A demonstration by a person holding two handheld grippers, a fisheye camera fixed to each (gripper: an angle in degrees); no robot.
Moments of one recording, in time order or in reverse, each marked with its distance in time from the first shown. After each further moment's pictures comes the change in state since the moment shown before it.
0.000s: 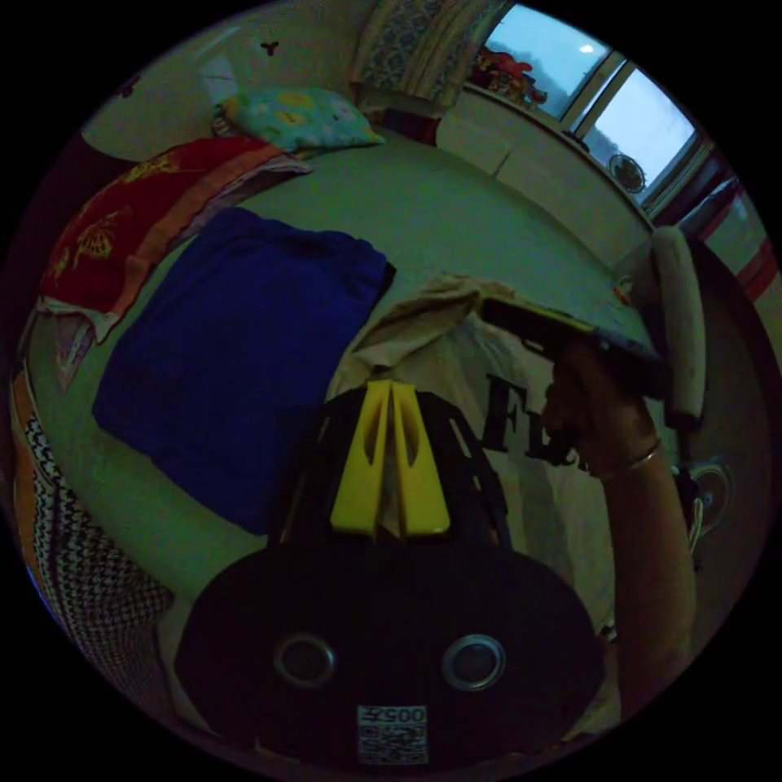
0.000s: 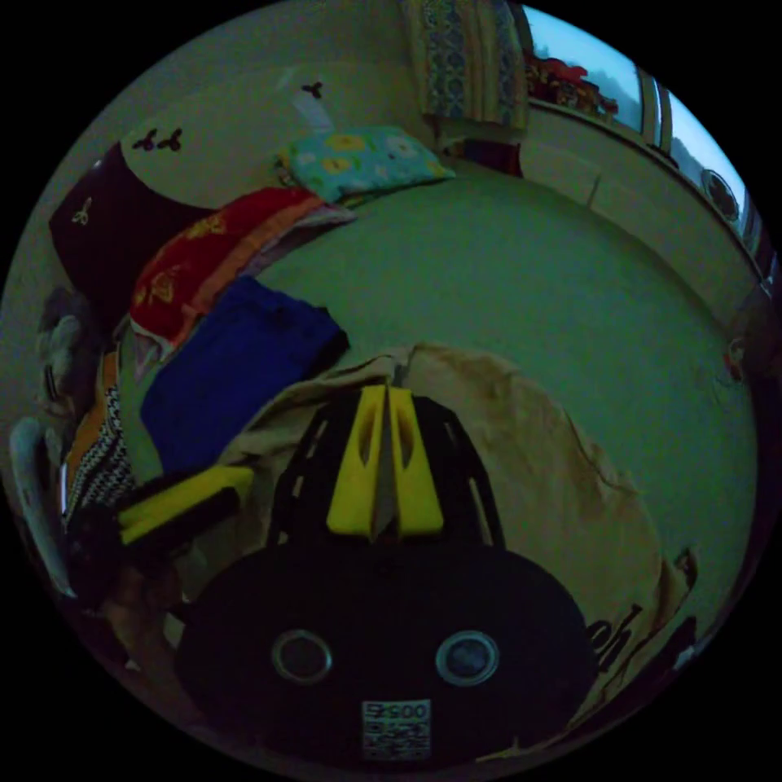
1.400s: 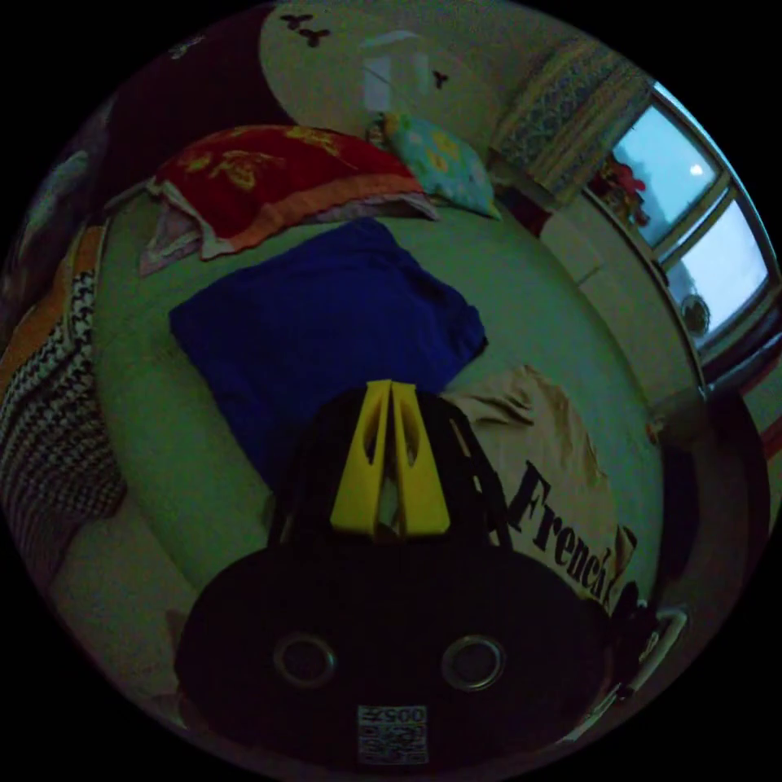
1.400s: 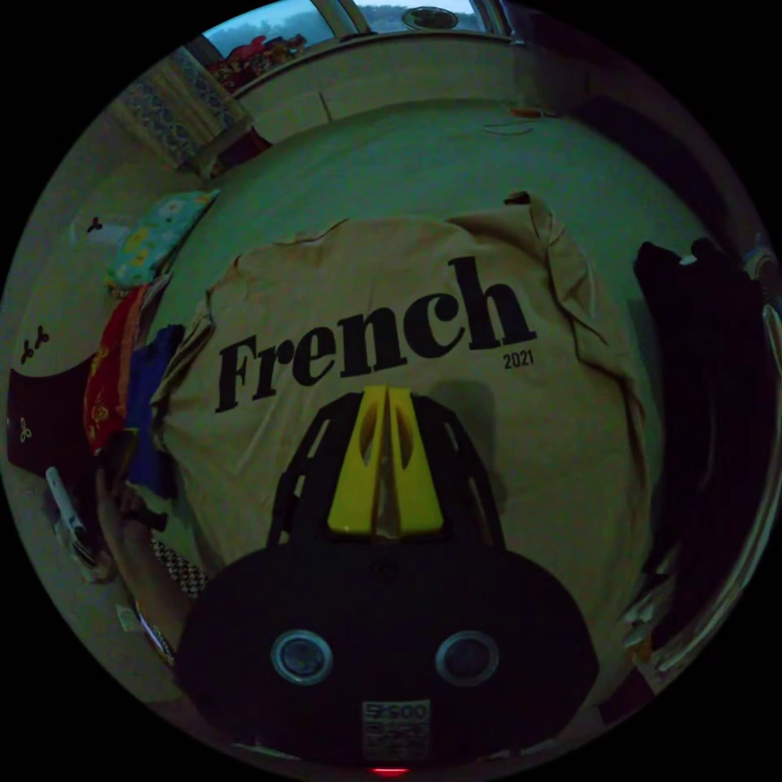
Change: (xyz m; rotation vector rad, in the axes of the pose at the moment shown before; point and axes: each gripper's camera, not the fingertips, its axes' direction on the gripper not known) left arm -0.061 0.040 -0.068 0.266 -0.096 -0.433; right arm 0.142 0.304 -0.089 -0.085 0.130 0.746
